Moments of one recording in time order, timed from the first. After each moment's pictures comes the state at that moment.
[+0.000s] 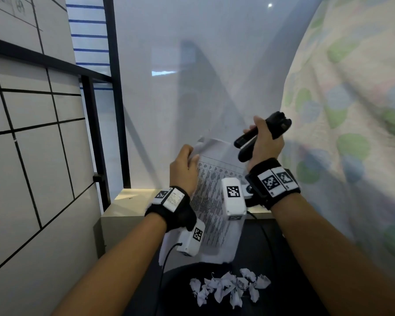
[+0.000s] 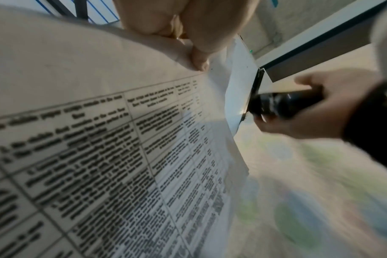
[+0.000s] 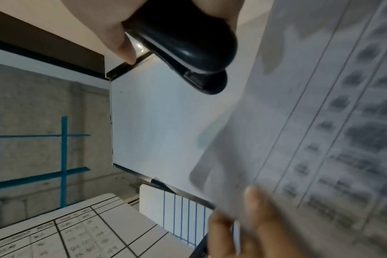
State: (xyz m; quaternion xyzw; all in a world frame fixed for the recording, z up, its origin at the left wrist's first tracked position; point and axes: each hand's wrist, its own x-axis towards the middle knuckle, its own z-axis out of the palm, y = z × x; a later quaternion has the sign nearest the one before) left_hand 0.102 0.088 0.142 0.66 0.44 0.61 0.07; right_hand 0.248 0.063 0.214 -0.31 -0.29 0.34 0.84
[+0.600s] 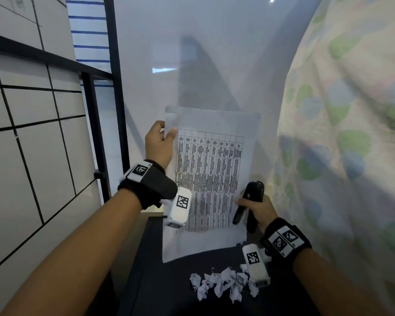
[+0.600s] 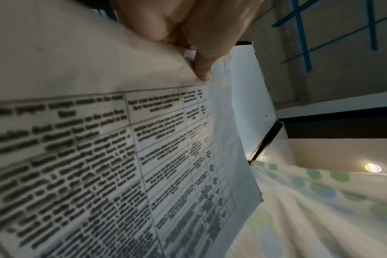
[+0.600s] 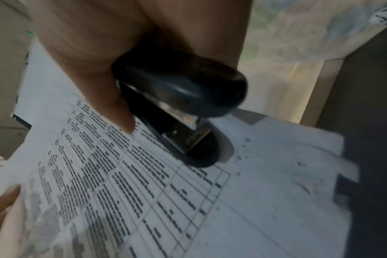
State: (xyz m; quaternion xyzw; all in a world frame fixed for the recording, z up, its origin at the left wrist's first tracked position) left_hand 0.061 0.089 0.190 0.57 0.40 0.69 0.21; right_hand 0.291 0.063 0.070 -0.50 -0.47 0.43 0.59
